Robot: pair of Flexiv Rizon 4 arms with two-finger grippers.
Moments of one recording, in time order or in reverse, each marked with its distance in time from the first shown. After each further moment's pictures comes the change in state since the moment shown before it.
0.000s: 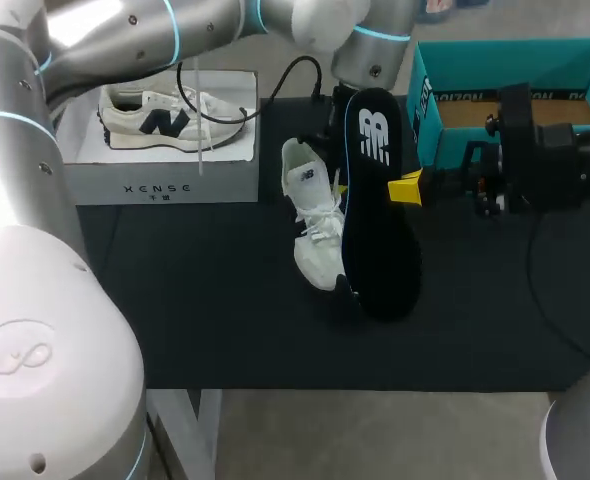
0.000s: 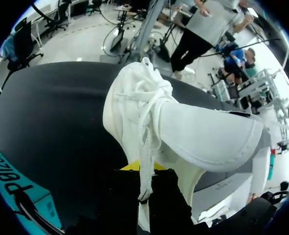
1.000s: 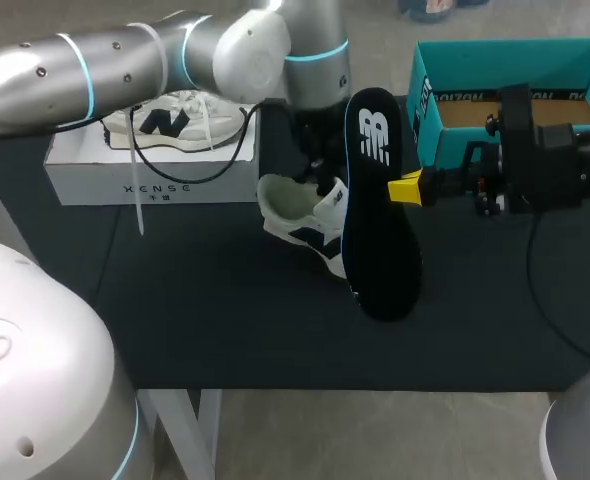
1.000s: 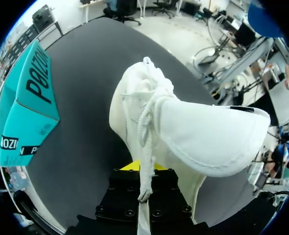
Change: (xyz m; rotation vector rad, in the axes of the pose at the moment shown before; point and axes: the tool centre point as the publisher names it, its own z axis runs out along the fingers) left arm -0.005 -0.008 0.015 0.091 -0.394 -0.742; right arm 0.000 0.000 0.000 0.000 0.000 0.000
